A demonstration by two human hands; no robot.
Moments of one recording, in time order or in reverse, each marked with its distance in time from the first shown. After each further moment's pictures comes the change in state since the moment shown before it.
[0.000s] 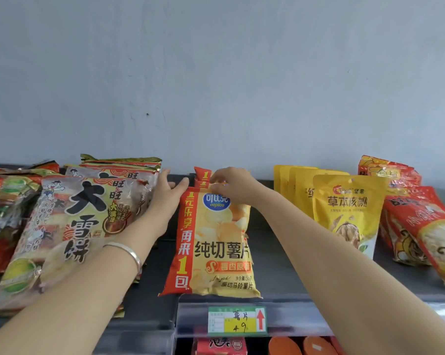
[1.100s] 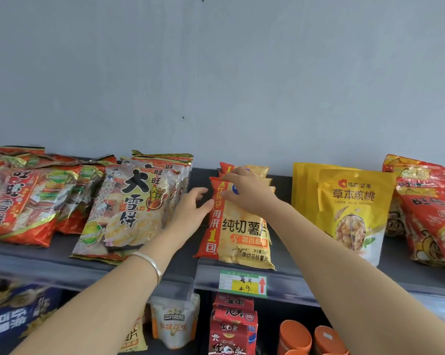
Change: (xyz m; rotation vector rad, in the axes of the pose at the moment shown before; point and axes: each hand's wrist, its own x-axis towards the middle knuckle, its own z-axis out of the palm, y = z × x) left_hand -0.096 0.001 -0.002 0.394 0.042 0.093; right_hand -0.071 -0.032 0.005 -0.152 0.123 -0.168
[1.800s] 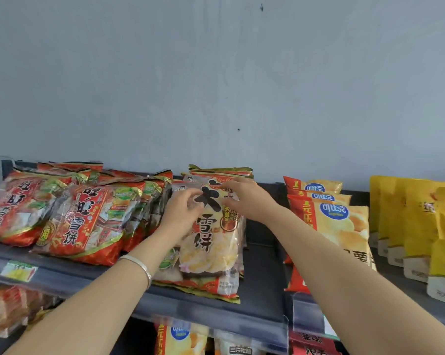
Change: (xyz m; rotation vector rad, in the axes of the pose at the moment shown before) left_hand 0.057 -0.083 -0.163 0.246 0.162 0.136; right_hand 0.104 -0.123 0.070 0.115 -0.043 -0.104
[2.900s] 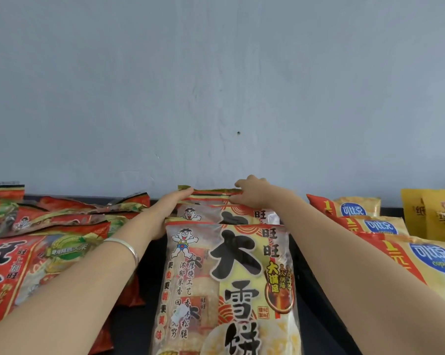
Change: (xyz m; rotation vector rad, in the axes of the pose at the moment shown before) left_hand 0.204 -0.109 0.026 -0.733 -0.563 -0.521; right_hand 0.176 0.066 0.041 -0.261 -0.287 0.436
